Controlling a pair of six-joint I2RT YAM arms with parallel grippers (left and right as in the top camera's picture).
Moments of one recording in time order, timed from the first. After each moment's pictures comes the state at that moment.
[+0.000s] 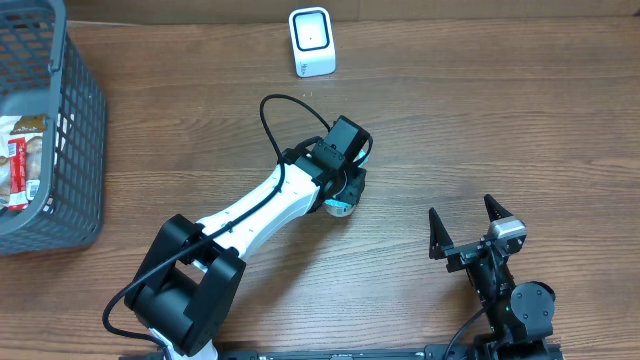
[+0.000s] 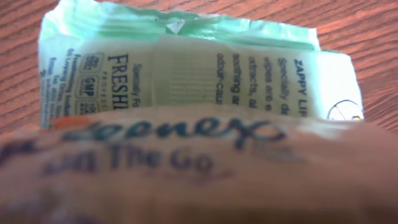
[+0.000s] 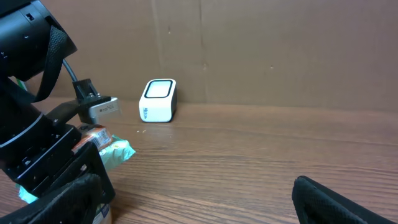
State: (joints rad) left arm -0.66 1.86 1.27 -0.56 0.00 -0.37; right arm 0.14 0.01 0.02 -0.02 -0.12 0.07
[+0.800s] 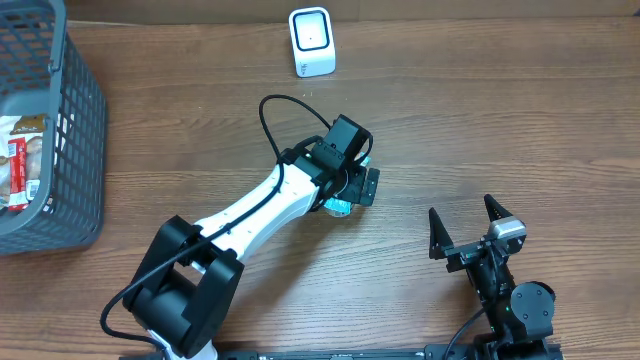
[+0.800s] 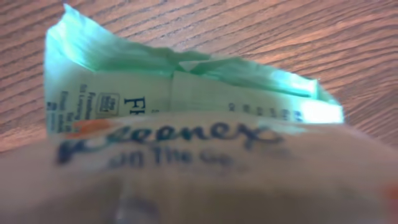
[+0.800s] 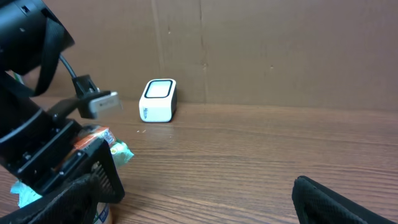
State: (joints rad) left arm -0.66 1.84 1.27 -0.54 0.03 -0.39; right arm 0.14 0.01 0.02 -0.02 -0.12 0.07
